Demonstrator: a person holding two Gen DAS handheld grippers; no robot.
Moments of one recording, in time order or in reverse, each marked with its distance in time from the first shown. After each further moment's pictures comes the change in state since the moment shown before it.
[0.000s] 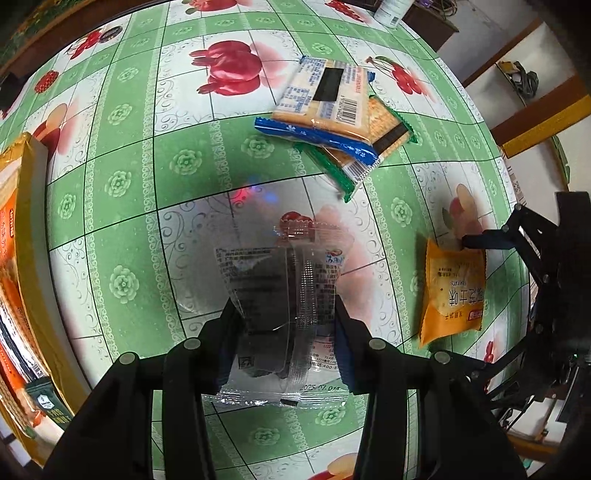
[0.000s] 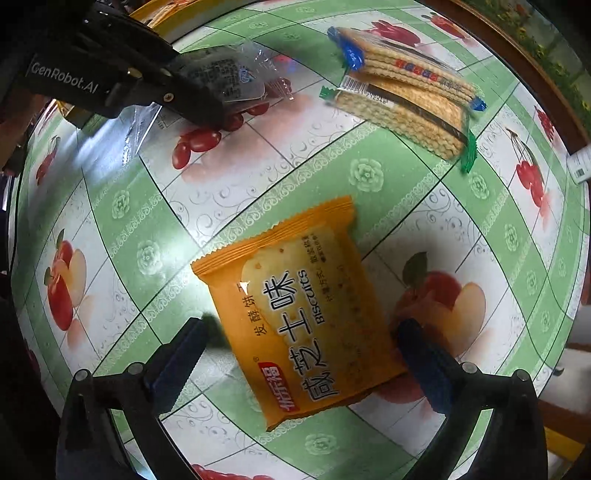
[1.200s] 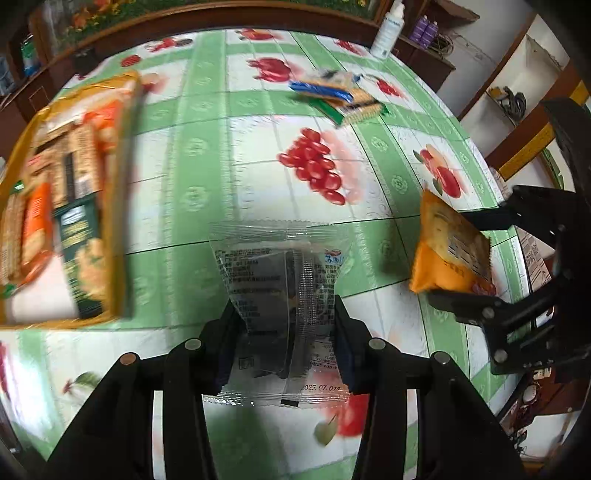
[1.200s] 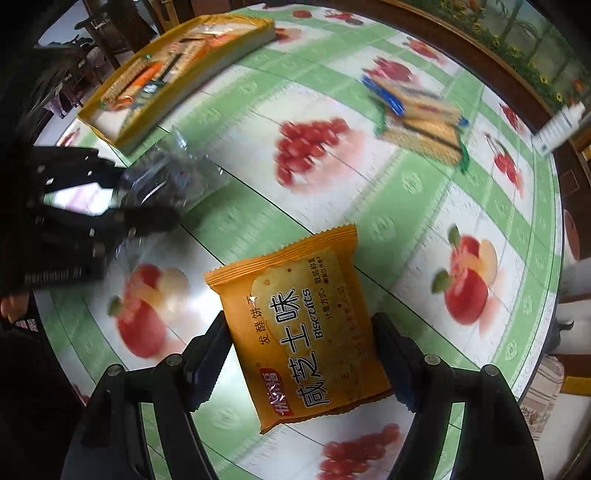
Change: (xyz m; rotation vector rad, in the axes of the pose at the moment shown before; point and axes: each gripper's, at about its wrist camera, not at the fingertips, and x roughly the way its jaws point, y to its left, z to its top) left arm -0.065 0.002 -0.161 -0.067 -0.240 0.051; right arm -0.064 0.111 -0.044 0.169 -0.110 -0.046
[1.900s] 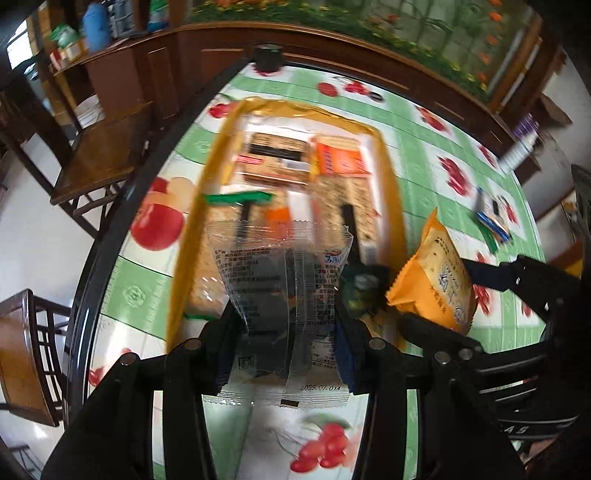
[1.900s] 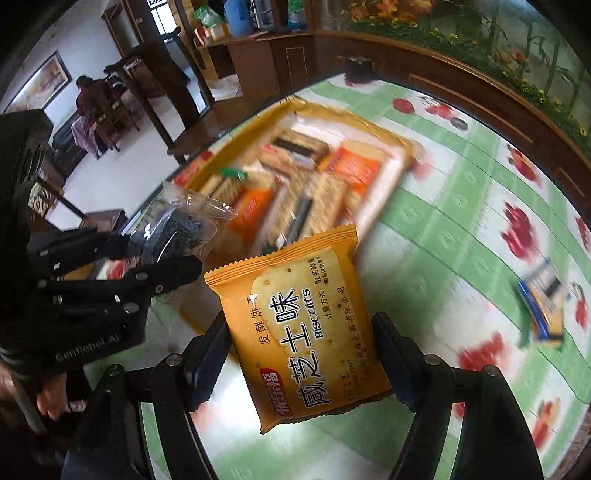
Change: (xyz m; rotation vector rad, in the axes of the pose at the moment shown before) left arm -0.052 0.190 0.026 -0.355 -0.113 0.200; right arm 0.014 0.128 0.210 0.006 -0.203 0.156
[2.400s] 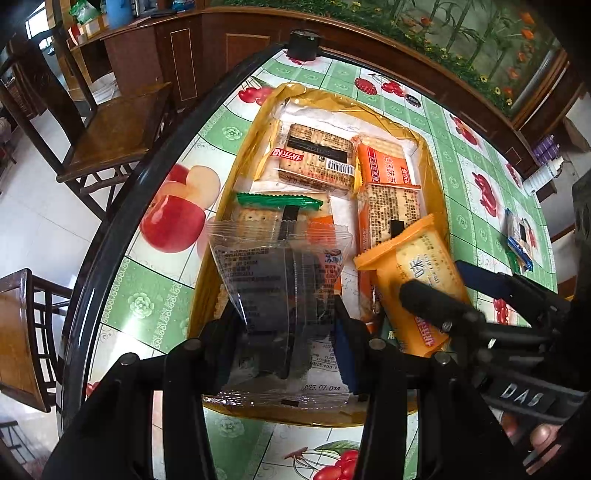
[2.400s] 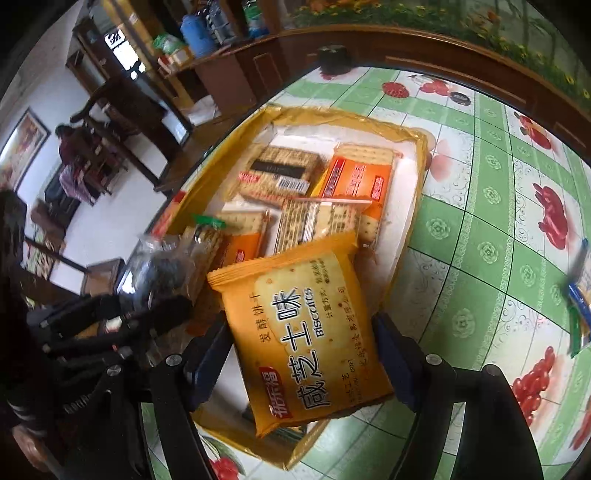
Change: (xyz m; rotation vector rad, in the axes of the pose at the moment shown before) left arm 0.022 0.024 0.007 -0.072 0.037 0.008; right arm 0.049 -0.015 0.034 0.204 -0.034 0.063
